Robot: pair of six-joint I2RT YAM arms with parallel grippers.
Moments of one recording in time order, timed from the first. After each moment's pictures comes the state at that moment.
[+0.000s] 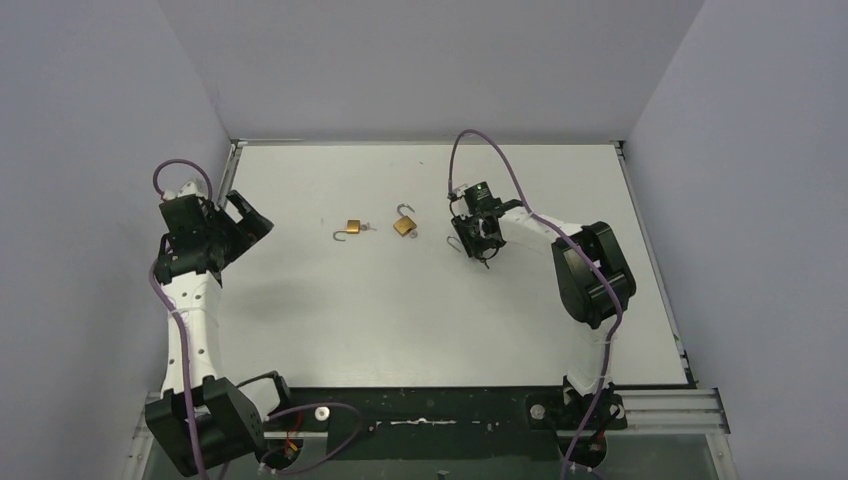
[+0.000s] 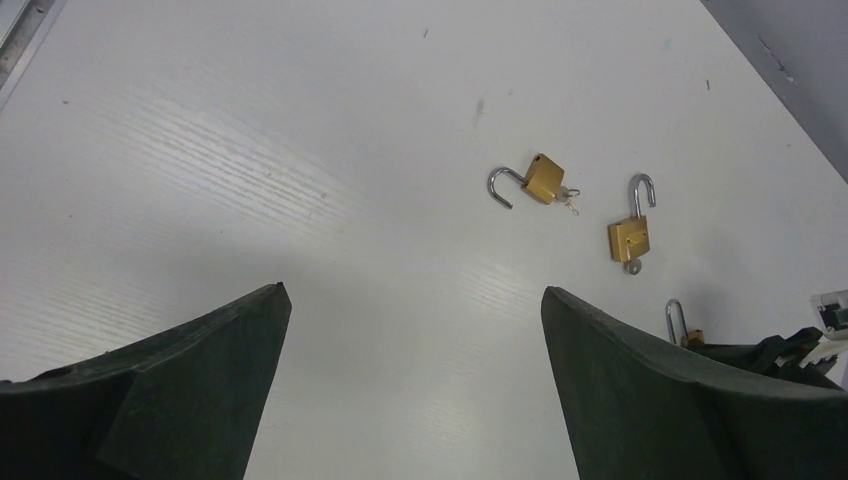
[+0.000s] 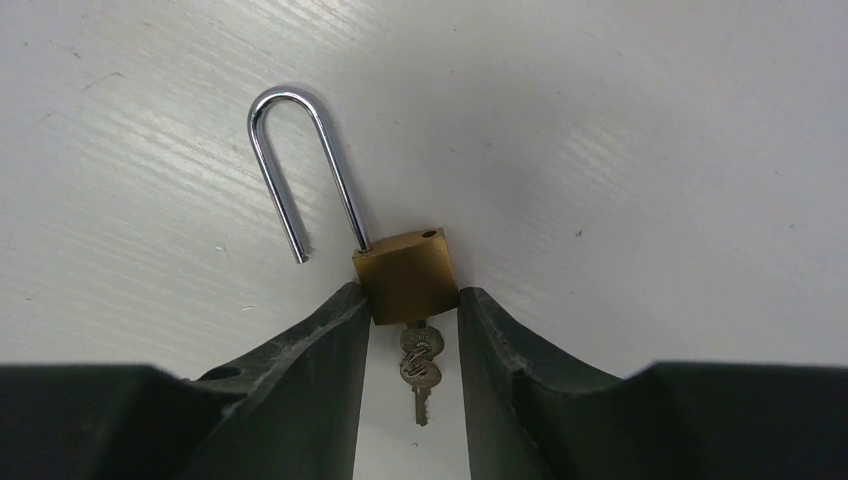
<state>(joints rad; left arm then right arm) 0.36 1.11 0.98 -0.56 0.25 -0.46 0.47 1.95 1.30 -0.43 0.05 -0.06</state>
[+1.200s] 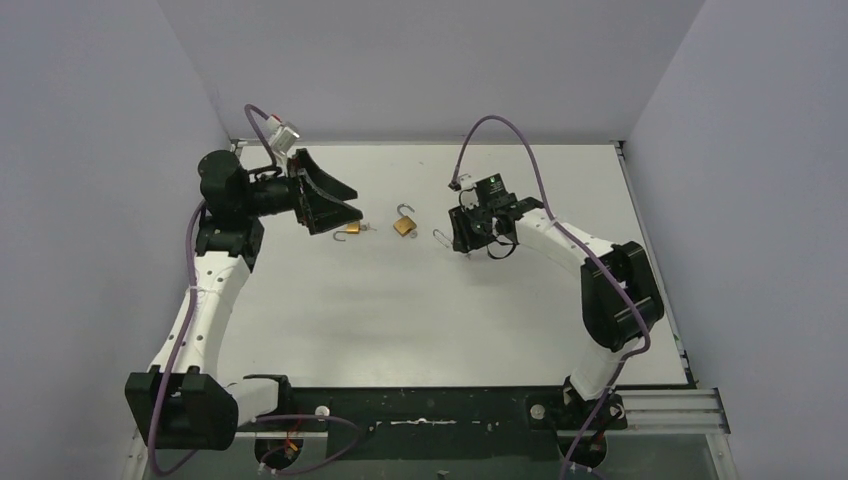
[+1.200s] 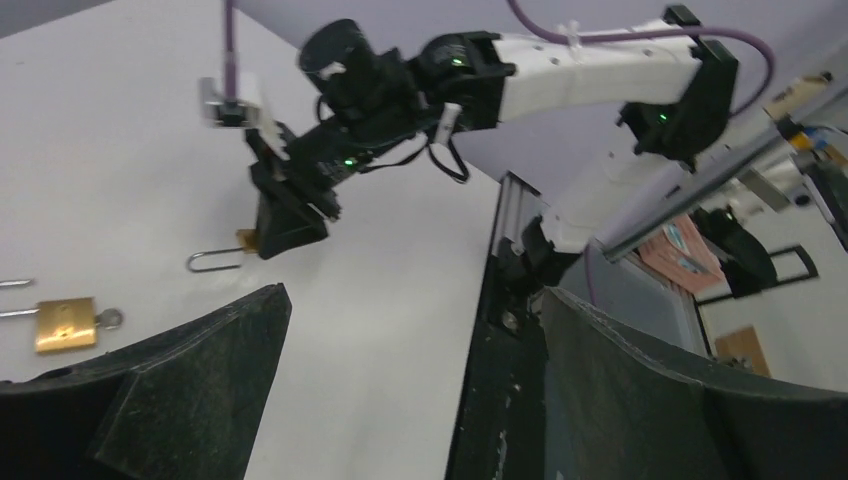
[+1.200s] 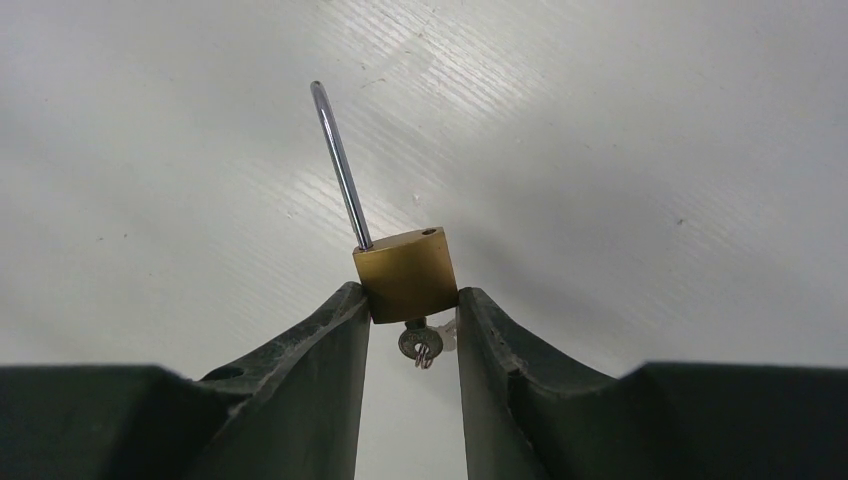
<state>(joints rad) 0.01 1.21 1.10 0.11 1.21 -0.58 0.47 1.76 1.25 -0.44 -0.20 0.02</state>
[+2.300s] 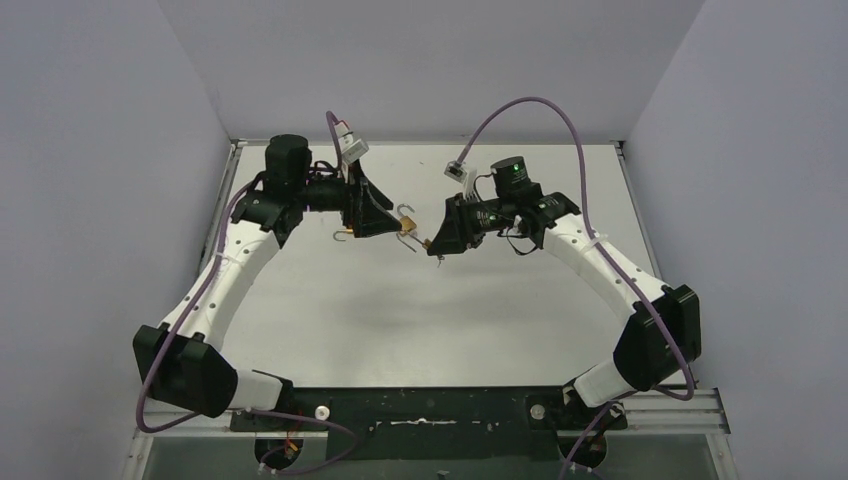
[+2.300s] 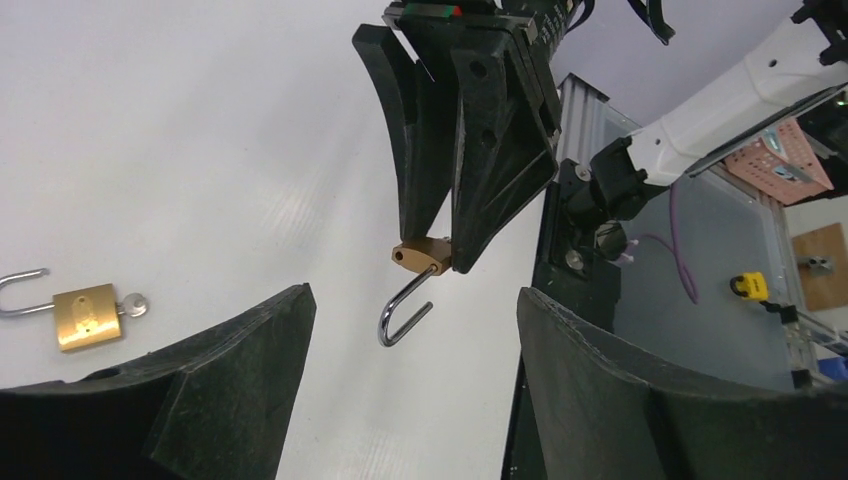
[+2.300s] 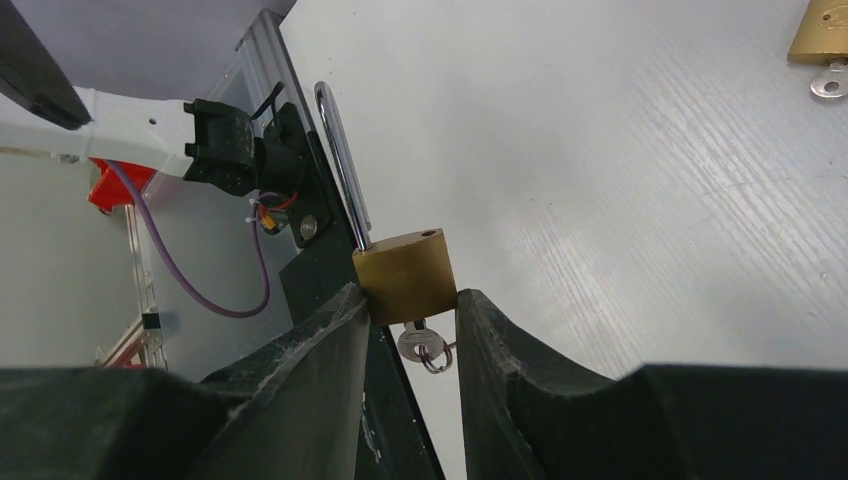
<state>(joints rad) -0.30 1.36 1.30 -0.36 1.03 -0.06 0.49 1.51 1.29 -0.52 -0.85 0.17</state>
